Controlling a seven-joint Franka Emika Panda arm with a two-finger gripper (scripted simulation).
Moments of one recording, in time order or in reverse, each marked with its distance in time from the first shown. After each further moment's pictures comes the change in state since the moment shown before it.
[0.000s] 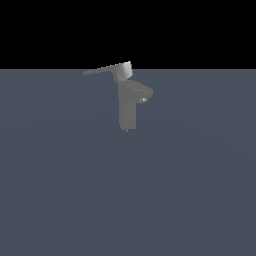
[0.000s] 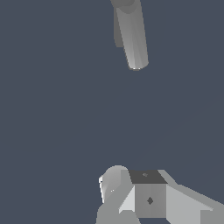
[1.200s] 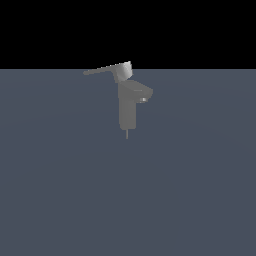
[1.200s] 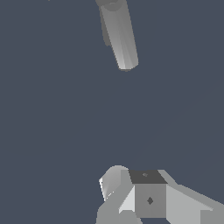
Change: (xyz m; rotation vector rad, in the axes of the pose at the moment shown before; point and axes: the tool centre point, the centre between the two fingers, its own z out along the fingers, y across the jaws) arm 0.012 0.011 0.007 -0.020 -0.026 0.077
